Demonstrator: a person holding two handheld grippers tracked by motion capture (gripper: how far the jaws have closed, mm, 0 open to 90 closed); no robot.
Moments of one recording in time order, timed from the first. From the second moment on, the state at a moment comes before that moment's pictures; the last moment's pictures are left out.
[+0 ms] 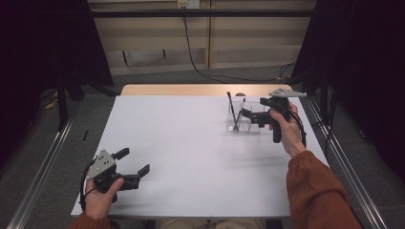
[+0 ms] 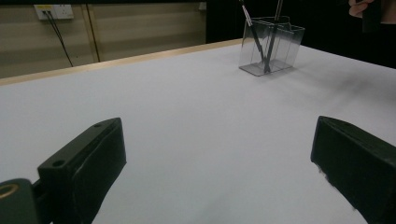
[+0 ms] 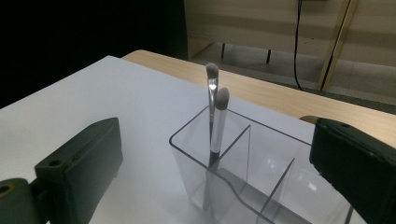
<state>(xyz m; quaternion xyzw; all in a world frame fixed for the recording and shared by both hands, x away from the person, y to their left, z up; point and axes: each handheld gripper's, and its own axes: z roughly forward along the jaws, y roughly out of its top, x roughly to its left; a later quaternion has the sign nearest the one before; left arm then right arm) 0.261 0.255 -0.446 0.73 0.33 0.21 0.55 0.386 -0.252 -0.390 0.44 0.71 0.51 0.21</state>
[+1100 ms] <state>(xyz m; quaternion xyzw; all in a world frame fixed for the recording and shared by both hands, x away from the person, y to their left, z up) 0.260 0.259 -0.446 0.73 0.35 0.22 0.55 0.326 -0.273 -0.397 0.43 0.69 0.53 0.25</state>
